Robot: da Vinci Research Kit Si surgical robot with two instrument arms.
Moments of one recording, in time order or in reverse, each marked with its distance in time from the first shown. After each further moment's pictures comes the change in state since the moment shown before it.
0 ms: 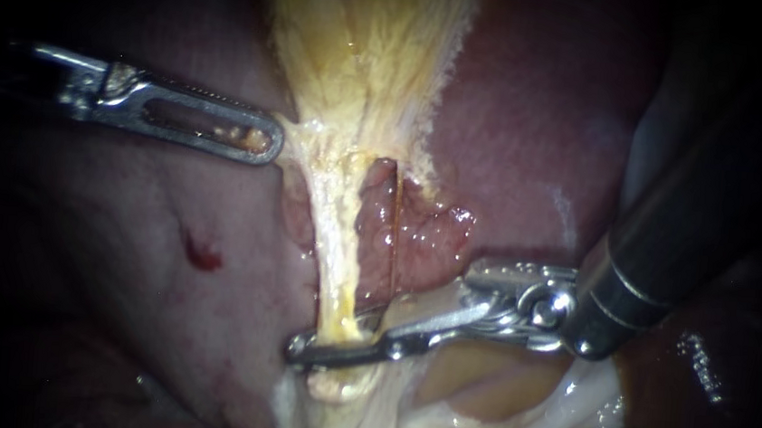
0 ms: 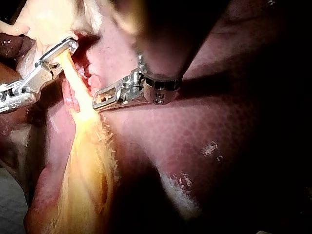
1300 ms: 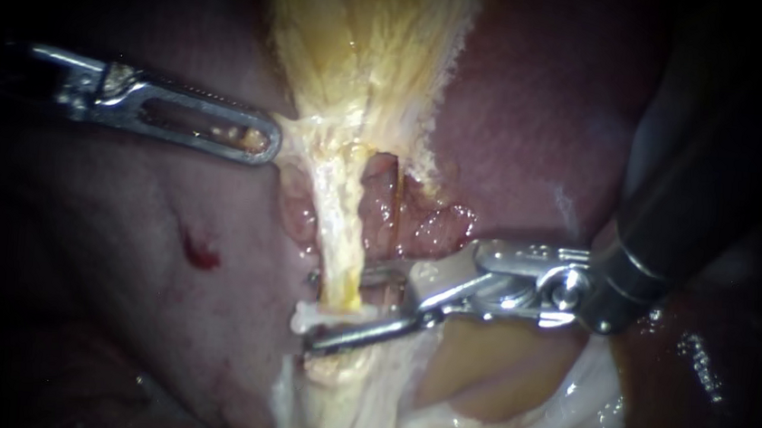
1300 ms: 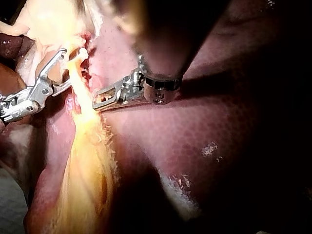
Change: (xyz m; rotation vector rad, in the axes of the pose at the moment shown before) right arm -0.001 0.003 -0.002 -0.064 0.112 -0.246; left arm 0.000 0.000 0.000 0.001 0.001 0.001
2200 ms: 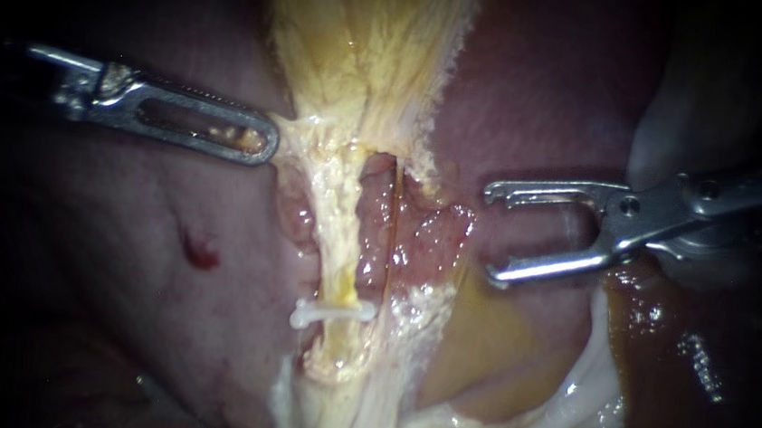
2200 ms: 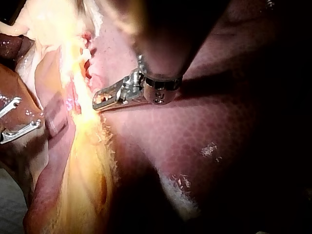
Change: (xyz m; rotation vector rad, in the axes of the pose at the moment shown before) right arm 0.007 -0.004 -0.017 -0.119 -0.005 -0.225; left arm 0.000 0.000 0.000 0.001 0.001 0.001
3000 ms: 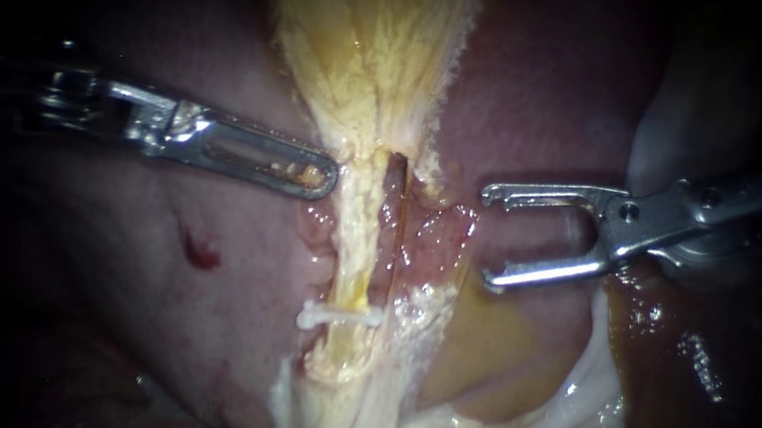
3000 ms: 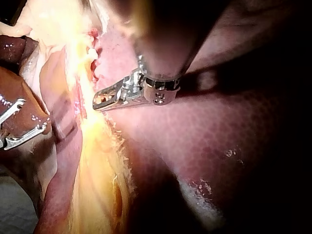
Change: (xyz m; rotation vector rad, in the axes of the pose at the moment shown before) right arm 0.000 -0.001 0.001 0.018 -0.009 -0.015; left arm 0.003 0.001 0.008 0.006 0.032 0.018
